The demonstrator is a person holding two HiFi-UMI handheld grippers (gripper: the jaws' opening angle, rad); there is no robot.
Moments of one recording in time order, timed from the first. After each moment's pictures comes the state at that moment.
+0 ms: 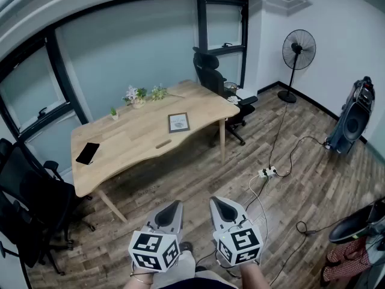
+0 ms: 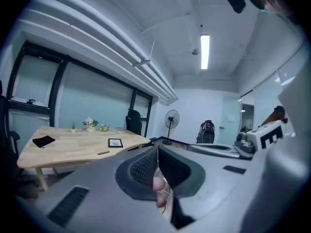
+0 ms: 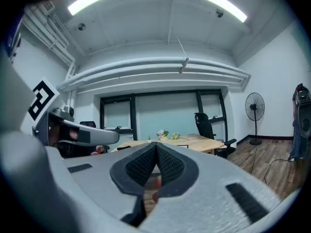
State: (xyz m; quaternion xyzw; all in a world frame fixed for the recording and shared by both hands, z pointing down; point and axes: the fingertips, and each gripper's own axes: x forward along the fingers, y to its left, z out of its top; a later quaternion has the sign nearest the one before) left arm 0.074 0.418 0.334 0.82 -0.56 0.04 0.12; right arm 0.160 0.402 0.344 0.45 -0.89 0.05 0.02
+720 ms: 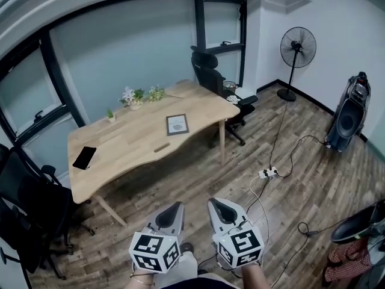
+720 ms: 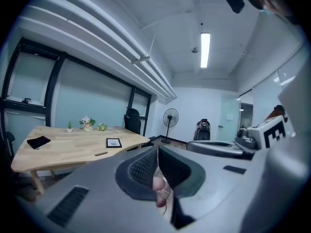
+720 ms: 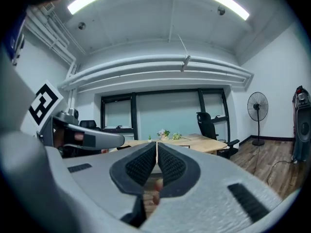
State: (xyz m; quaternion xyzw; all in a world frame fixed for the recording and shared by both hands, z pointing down) left arm 0.072 0.378 0.345 0.83 -0.54 0.05 0.12; right arm 0.149 0.369 0.347 0.44 -0.90 0.05 0.03
